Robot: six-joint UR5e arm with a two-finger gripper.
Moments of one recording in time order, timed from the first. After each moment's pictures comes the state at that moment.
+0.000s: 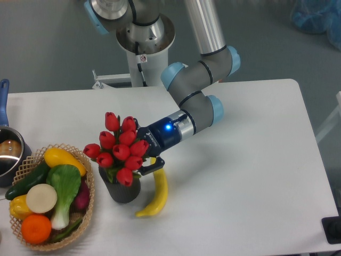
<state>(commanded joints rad) 2.56 -2.02 -1.99 -0.89 -0.15 1.63</state>
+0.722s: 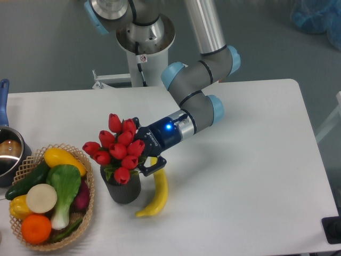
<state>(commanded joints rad) 2.56 -2.02 -1.99 -0.89 -0.15 1.66</state>
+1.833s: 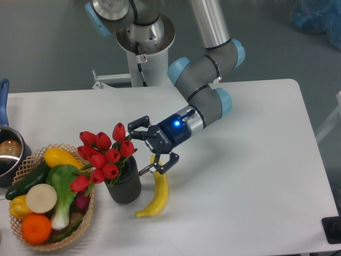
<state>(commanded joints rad) 2.65 -1.94 -2.03 -0.89 0.00 1.66</state>
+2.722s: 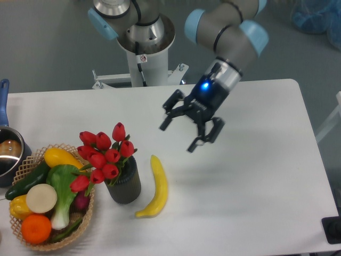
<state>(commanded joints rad) 2.83 -1.66 -1.86 -0.90 0.69 1.57</state>
